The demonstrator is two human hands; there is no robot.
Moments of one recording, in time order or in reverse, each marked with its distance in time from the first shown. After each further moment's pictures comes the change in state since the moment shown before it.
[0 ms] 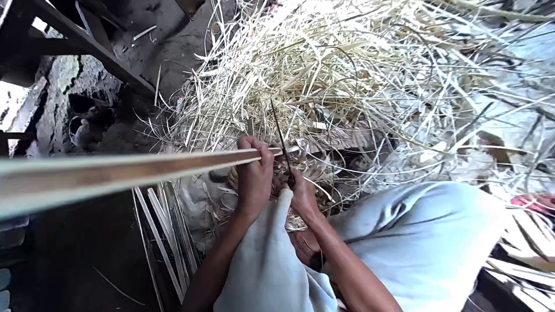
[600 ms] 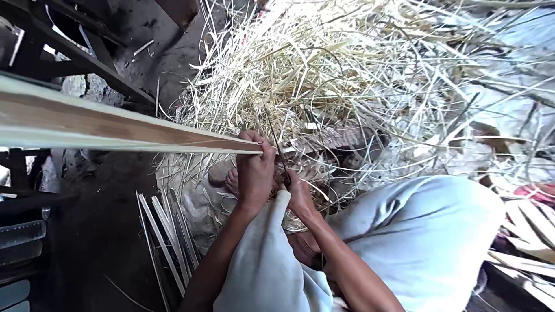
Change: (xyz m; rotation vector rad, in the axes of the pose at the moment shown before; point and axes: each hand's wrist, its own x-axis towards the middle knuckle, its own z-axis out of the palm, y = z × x) left_hand 0.010 0.020 0.015 0.069 0.018 0.103; right_hand 0.005 -0.001 -0.002 -0.020 -0.049 0.059
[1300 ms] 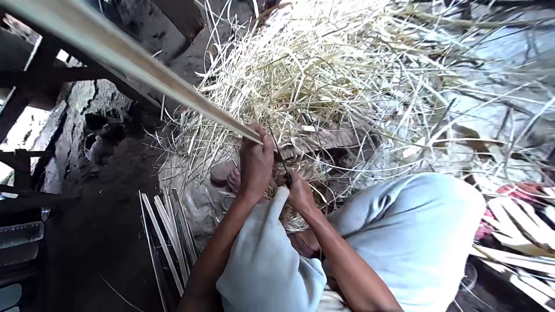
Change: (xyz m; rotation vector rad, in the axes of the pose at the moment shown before) left_hand -0.001 0.000 -0.006 0.048 -0.062 0.124; right_hand -0.001 0.003 -0.009 -0.018 -0.045 0.005
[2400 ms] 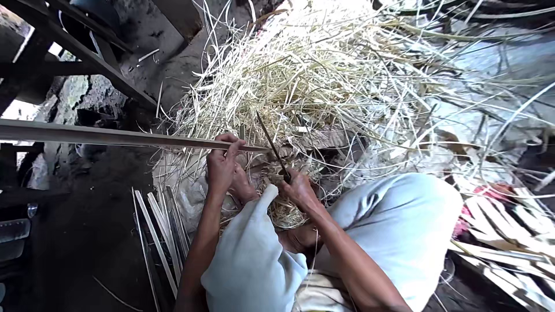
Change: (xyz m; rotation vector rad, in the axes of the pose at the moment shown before) left_hand 0.007 -0.067 -0.023 -0.443 0.054 -0.038; right_hand 0.001 -0.001 -0.029 -0.003 -0.066 -0.005
